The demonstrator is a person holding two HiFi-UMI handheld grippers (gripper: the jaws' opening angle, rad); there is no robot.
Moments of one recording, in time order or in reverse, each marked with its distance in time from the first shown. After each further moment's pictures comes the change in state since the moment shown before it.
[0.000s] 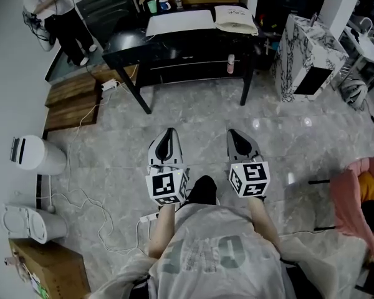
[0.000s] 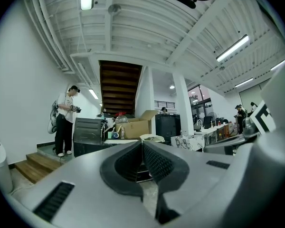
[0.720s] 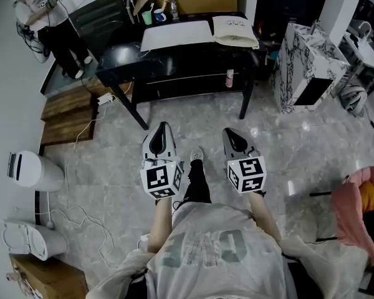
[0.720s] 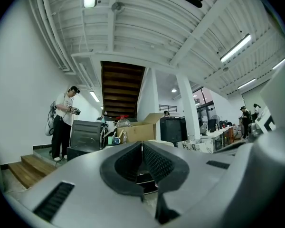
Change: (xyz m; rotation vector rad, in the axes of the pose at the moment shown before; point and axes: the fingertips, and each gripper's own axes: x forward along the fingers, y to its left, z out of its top) left arm 0.117 0.051 0.000 -0.011 -0.056 0.010; right arm 0.112 -0.031 0.007 -0.075 0.015 0.024
